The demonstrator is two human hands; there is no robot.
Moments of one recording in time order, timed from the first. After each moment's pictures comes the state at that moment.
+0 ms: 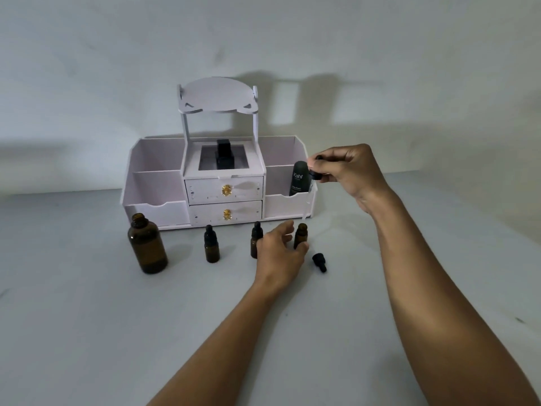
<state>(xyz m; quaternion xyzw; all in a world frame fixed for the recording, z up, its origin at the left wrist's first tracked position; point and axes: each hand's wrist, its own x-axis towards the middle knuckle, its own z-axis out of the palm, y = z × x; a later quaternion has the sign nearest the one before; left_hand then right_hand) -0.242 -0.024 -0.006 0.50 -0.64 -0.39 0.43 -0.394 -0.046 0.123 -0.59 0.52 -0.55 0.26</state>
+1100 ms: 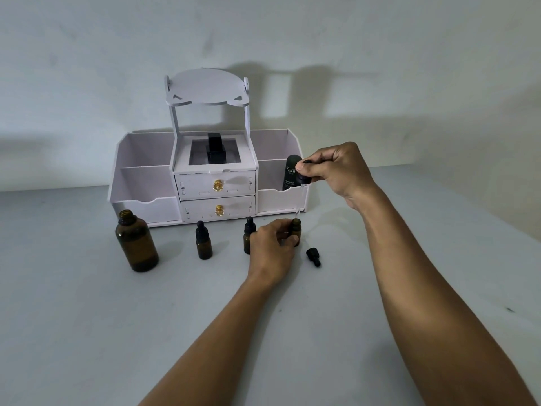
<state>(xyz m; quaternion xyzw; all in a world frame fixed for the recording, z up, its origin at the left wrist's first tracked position) -0.244 -0.027 -0.011 0.48 -0.66 -0.37 0.44 -0.397 -0.059 0.104 -0.59 0.54 -0.54 0.24</state>
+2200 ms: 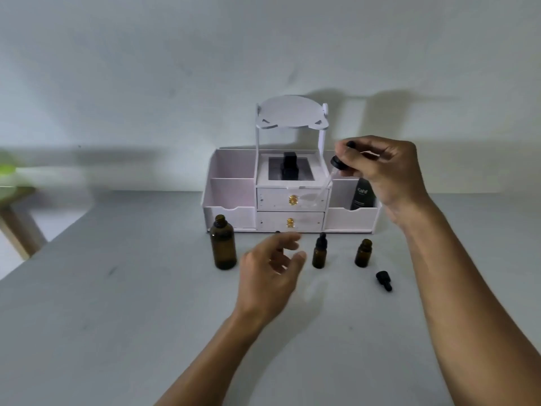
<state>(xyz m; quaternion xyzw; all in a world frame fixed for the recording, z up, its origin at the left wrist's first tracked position) -0.122 0.031 0.025 0.47 -0.64 -0.26 0.54 -0.311 -0.028 0.148 -0.62 0.38 -0.63 0.26</state>
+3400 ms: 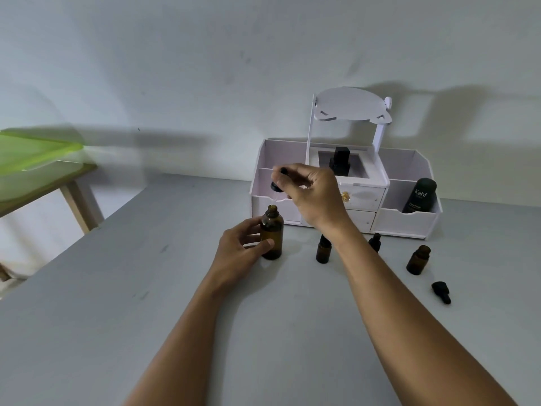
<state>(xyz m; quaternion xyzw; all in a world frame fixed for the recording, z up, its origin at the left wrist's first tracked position) 0.010 -0.012 -0.002 0.52 -0.58 -0.34 0.52 -0.150 -0.061 0.089 -0.70 0.36 -0.54 0.30</state>
